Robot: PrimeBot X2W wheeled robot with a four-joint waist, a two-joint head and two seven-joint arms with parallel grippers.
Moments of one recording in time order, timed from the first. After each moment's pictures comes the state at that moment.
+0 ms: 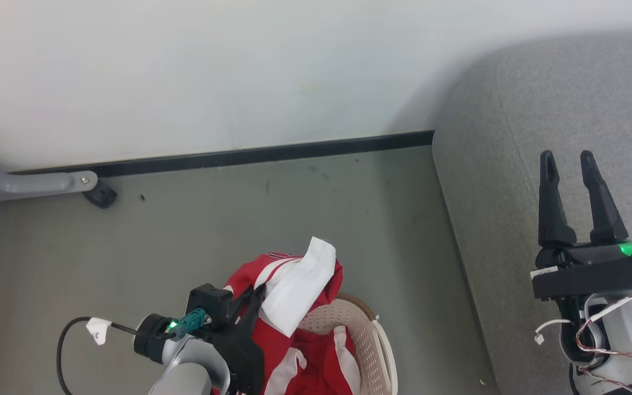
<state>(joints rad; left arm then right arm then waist) -0.56 0.04 -0.53 0.92 -0.43 -0.13 -0.25 -0.44 -0.17 0.09 0.25 0.43 0.12 -0.26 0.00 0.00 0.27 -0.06</state>
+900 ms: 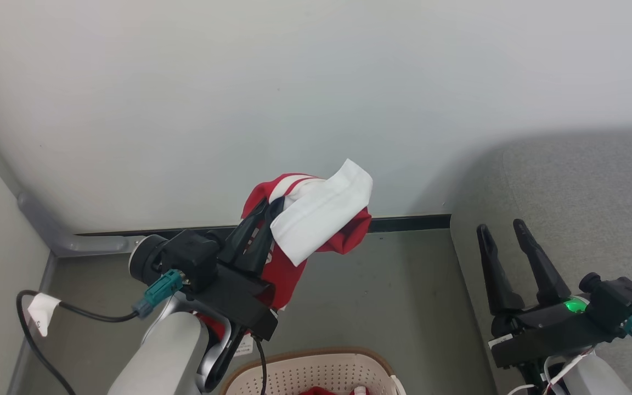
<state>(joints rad) -0.54 0.12 -0.49 0.40 -0.44 -0.13 -0.25 -0.29 -0.19 0.26 0.21 0.50 0.12 -0.26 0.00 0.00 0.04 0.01</state>
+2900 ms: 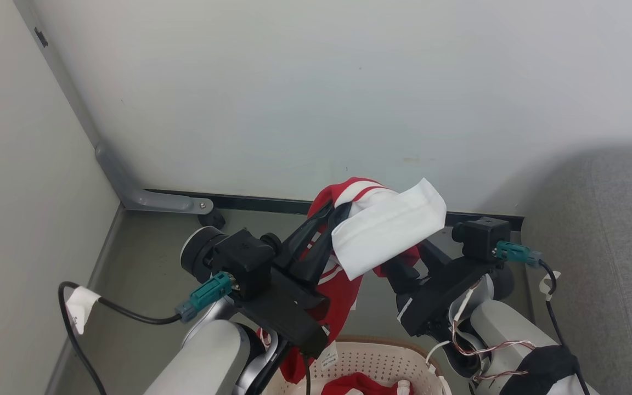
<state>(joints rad) -0.52 0.09 -0.58 0.17 -0.48 -0.11 -0.12 -0.65 -0.14 0.71 0.59 0.80 0.12 -0.12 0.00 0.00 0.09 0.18</state>
